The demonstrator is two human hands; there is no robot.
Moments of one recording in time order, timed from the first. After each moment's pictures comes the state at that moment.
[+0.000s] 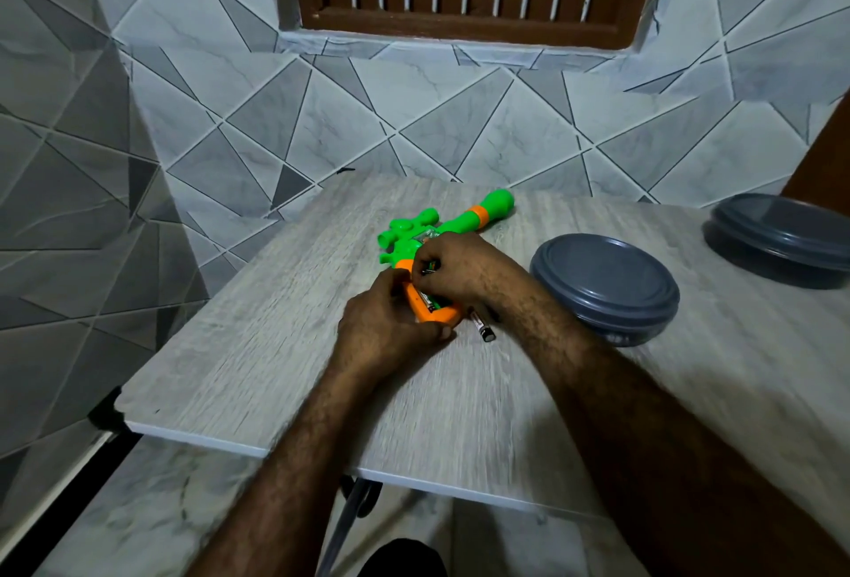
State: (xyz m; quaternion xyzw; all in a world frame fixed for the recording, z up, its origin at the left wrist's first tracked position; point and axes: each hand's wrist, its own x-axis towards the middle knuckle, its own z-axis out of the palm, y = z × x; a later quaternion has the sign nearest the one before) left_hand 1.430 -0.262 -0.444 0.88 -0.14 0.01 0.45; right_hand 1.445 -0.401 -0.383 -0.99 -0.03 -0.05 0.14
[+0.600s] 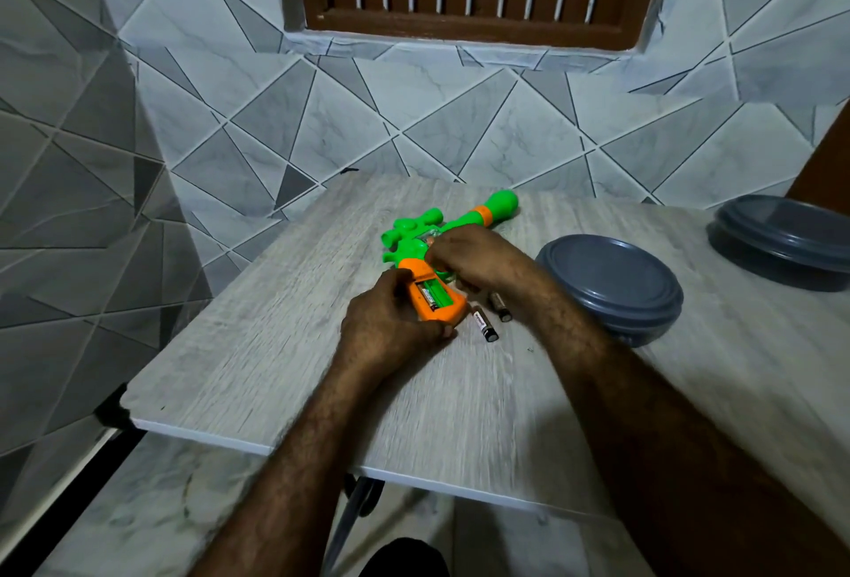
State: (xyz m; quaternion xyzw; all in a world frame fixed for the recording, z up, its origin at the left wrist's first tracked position) left_hand 1.429 -0.263 -0.443 0.88 -0.13 0.01 0.46; right_hand 1.451 -0.414 -0.382 -0.94 0.03 -0.04 0.33
